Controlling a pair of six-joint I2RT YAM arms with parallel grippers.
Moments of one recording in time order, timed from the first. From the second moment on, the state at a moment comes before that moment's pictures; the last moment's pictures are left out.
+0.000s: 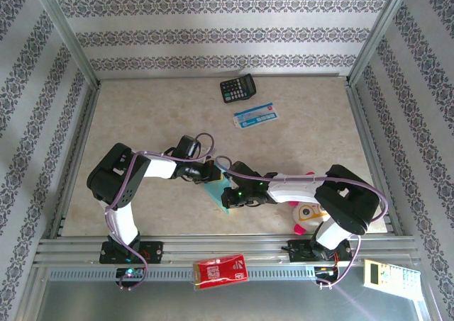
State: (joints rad) left arm -0.47 1.84 0.78 0.10 0.74 -0.63; right arm 0.92 1.61 0.69 -0.11 -0.30 0.75
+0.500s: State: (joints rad) left arm -0.47 1.84 0.78 0.09 0.73 -0.63; right arm 0.93 1.57 0.62 -0.02 -0.30 0.78
